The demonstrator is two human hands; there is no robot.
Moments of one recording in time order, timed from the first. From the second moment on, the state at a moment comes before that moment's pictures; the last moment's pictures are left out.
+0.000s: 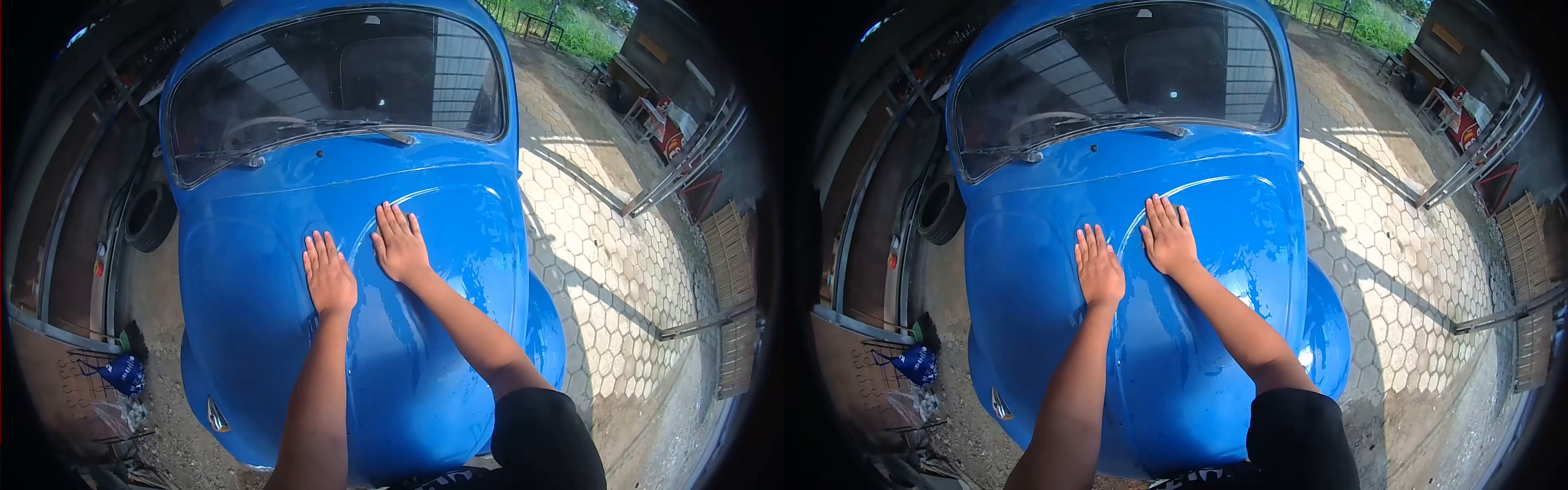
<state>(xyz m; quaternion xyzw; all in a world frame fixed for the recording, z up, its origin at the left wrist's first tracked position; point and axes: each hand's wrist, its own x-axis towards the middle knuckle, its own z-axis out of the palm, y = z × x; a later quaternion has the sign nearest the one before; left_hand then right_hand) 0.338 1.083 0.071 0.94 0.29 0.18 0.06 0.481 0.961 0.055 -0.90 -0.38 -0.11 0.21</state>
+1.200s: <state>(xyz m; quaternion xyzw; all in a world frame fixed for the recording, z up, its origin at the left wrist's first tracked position) 0.341 1.084 0.068 0.95 0.26 0.17 0.01 0.571 0.928 0.052 -0.95 -0.15 -0.14 0.24</state>
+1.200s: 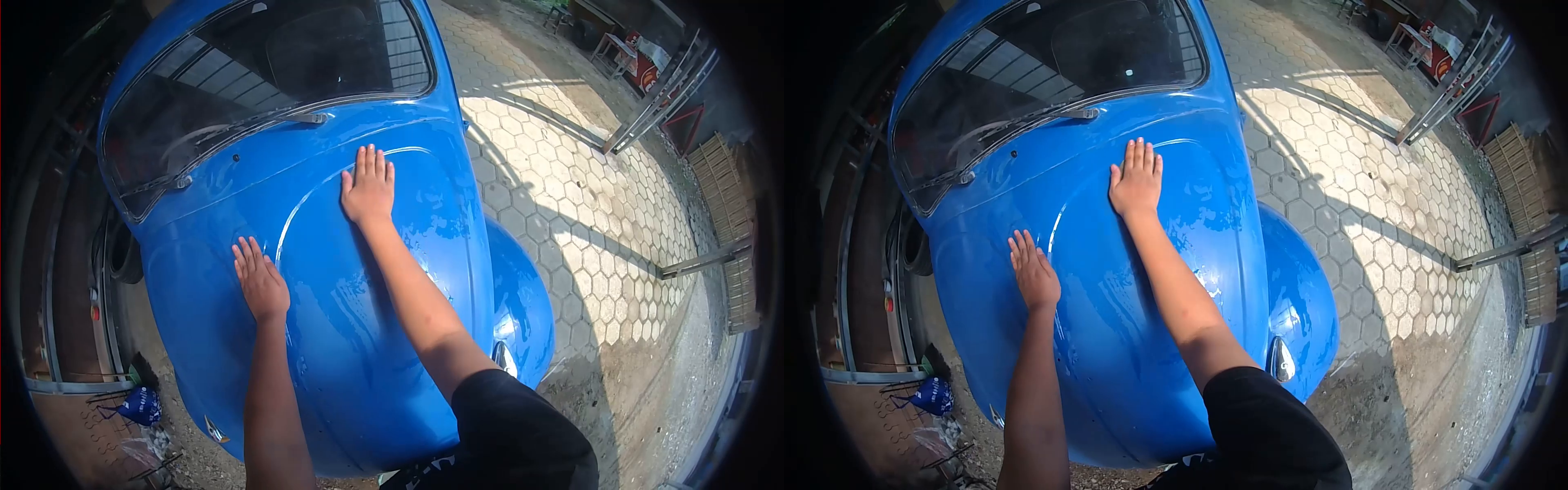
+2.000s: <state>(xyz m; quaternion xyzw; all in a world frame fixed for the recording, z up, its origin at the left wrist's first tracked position) 0.307 1.073 0.067 0.94 0.21 0.24 0.07 0.421 0.904 0.044 -0.89 -0.38 -0.09 0.22</state>
